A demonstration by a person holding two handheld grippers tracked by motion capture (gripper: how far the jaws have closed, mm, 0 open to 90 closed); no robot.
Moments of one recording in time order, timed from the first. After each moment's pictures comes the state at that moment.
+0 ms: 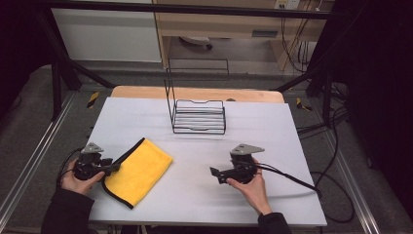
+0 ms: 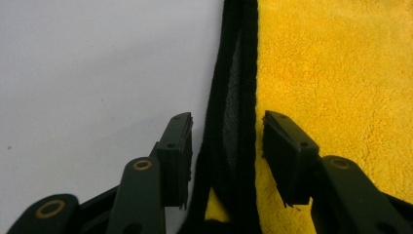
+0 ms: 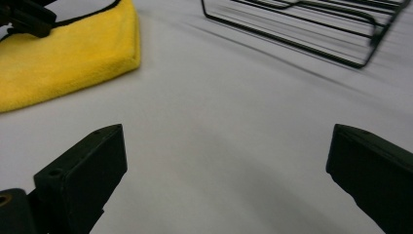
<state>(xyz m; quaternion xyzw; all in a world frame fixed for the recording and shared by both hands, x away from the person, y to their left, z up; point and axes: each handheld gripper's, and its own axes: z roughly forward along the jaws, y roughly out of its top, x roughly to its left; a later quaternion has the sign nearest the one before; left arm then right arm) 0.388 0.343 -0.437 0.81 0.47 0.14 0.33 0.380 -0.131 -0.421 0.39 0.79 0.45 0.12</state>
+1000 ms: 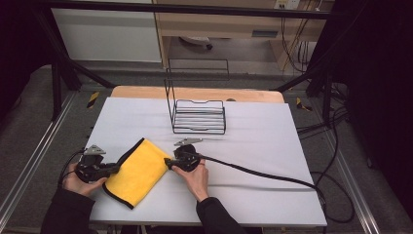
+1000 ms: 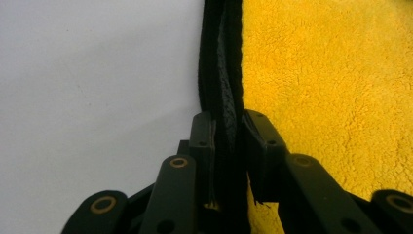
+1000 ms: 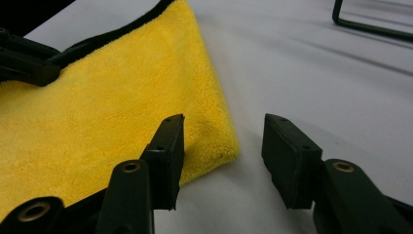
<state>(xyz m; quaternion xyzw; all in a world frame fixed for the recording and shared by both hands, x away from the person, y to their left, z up) 0.382 0.336 -0.436 0.82 0.46 0.12 0.31 0.422 0.019 -0.453 0.42 0.79 0.43 0.07</state>
